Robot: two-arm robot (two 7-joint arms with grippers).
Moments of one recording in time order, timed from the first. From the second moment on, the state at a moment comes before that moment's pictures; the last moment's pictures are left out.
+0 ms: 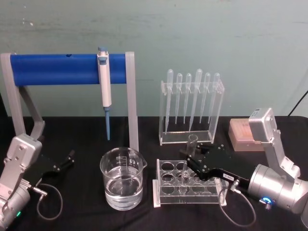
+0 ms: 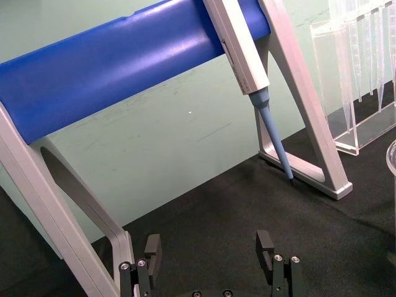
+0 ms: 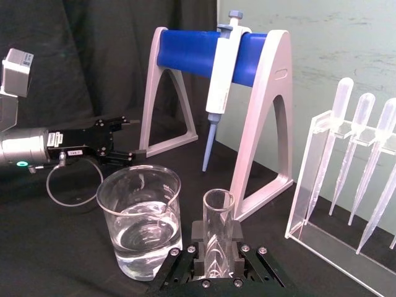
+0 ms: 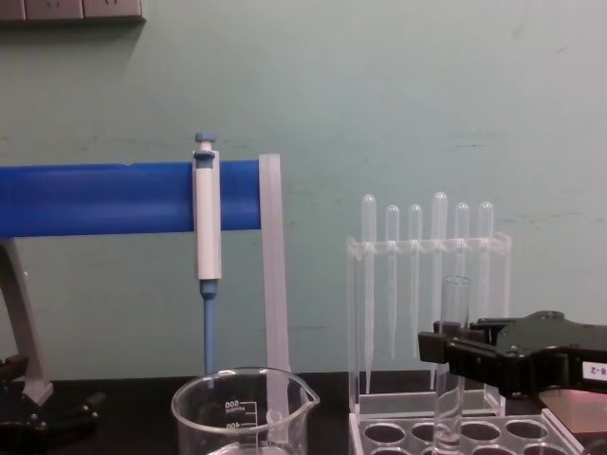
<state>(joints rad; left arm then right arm) -0.20 0.60 0.45 -1.41 -0.25 -0.12 0.03 0.30 0.55 -0.45 -1.52 0.50 0.05 0.56</state>
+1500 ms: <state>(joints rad) -0.20 0.60 0.45 -1.41 -0.25 -0.12 0.03 0.30 0.55 -0.45 -1.52 0.50 0.05 0.56</state>
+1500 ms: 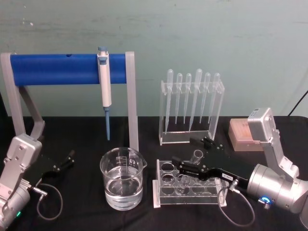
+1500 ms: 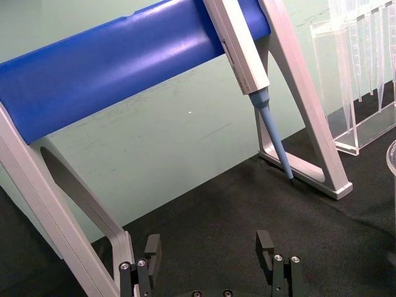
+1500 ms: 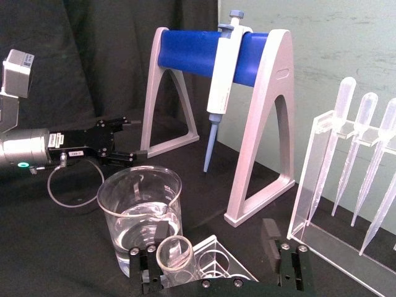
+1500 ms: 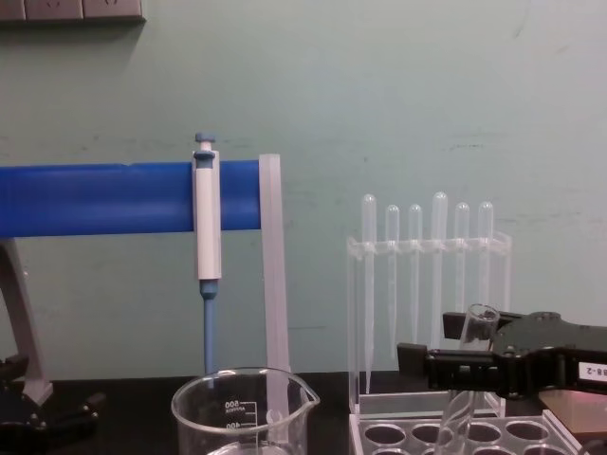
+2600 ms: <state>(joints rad) -0.20 0.60 0.45 -1.41 -0.25 -0.12 0.03 0.19 0.57 -0.36 -1.75 0.47 -0.02 0.47</state>
